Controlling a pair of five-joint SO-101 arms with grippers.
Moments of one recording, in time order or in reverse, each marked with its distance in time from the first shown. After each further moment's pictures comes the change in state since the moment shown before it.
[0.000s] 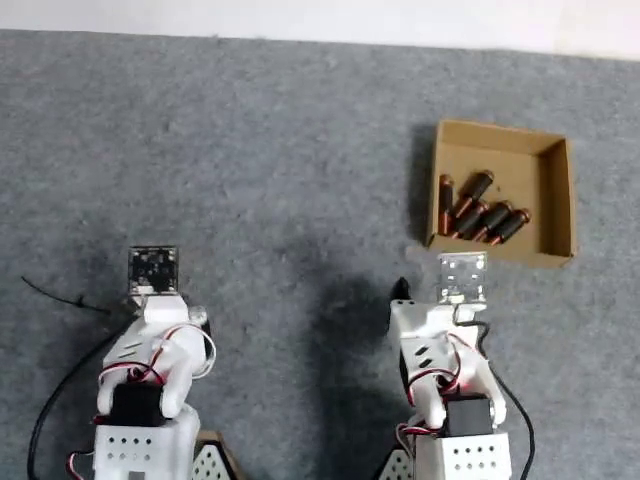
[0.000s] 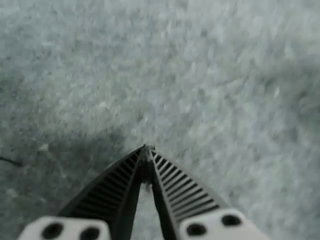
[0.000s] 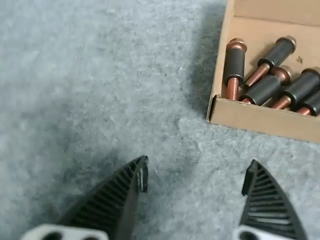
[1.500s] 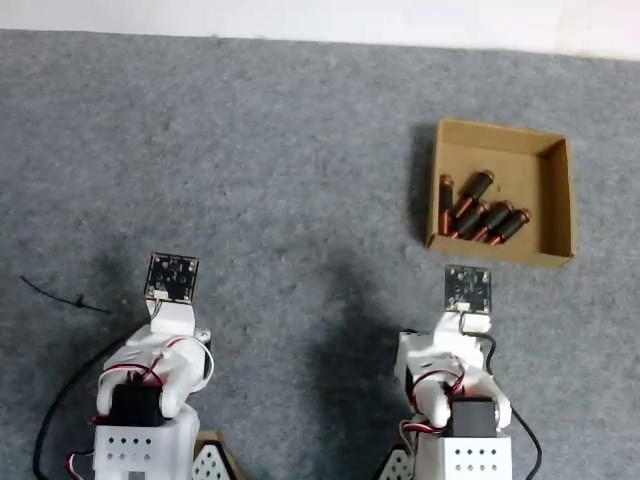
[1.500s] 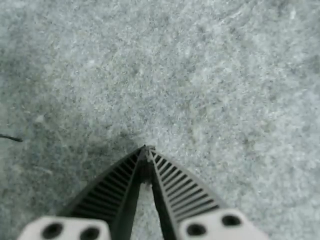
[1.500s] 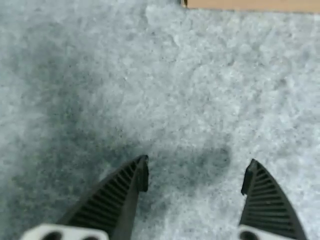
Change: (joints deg) left arm -0.5 0.0 0.0 9.8 -8.8; right arm 4.2 -1.3 0.0 21.7 -1.8
